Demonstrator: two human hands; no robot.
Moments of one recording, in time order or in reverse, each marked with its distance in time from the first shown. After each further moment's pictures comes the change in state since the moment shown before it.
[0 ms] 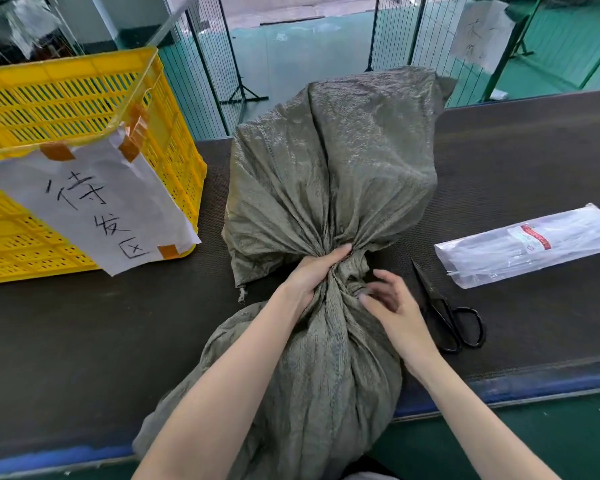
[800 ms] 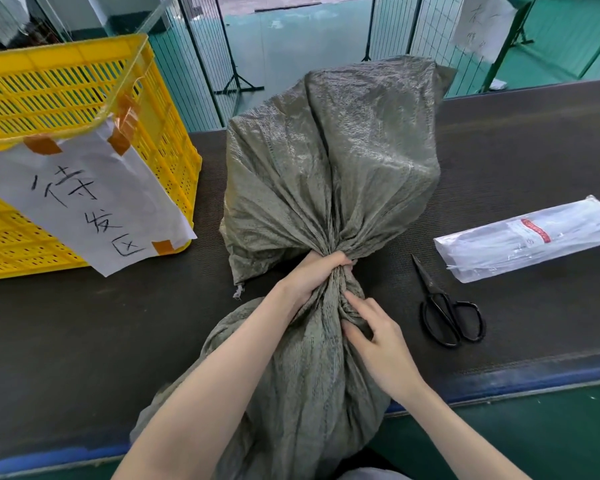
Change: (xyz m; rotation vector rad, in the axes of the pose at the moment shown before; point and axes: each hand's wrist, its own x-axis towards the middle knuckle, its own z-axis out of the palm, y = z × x) left_hand -0.007 0.000 0.000 0.276 -0.054 0.055; right_hand -0.033 0.009 0.022 -0.270 -0.162 -0.159
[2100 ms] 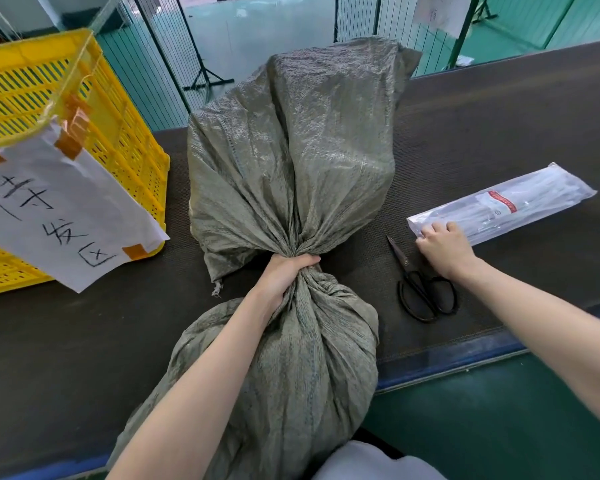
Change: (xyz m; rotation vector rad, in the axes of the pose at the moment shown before) left_hand 0.000 -0.024 -0.004 -0.157 0.138 -0.044; right_hand 0.105 0.105 -0.169 -1.730 -0.101 -0.051
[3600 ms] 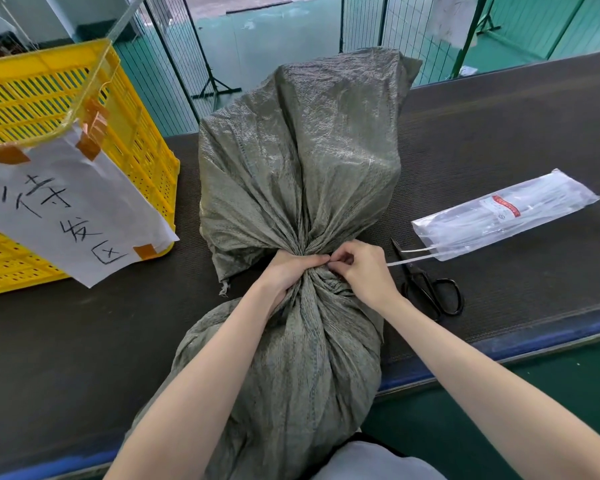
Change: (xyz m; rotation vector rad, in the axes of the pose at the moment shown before) left_hand -0.015 0.016 -0.001 0.154 0.006 0.048; right_hand -0.022 -0.125 -0.124 1.415 0.307 0.149
